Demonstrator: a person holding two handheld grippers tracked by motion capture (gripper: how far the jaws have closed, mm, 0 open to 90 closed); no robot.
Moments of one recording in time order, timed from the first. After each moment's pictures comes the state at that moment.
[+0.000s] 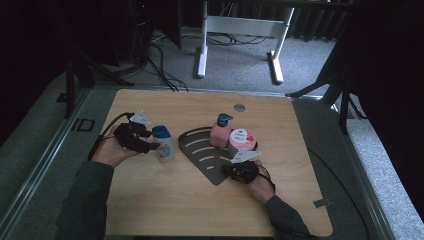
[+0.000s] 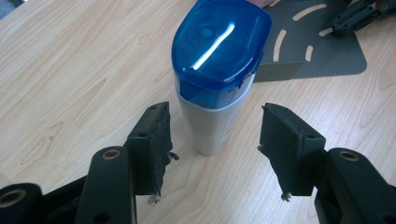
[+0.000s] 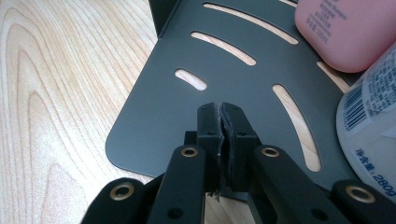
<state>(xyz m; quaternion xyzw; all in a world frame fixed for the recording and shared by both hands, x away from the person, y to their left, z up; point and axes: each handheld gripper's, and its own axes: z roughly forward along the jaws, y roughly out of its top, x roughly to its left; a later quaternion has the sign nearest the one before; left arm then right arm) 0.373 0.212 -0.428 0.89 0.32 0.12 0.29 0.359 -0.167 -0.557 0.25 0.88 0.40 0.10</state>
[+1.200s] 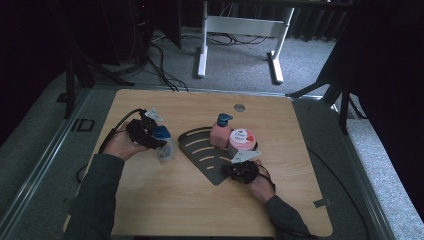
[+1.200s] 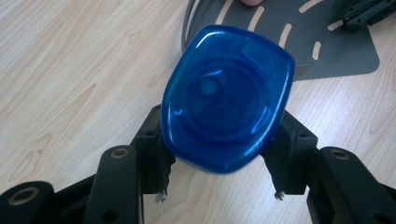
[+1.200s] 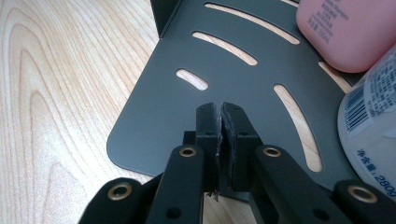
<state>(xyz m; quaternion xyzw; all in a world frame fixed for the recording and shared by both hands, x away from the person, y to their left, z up) 0.396 0.189 -0.432 0.91 0.31 0.10 0.25 0.359 -0.167 -0.557 0.25 0.88 0.40 0.10</state>
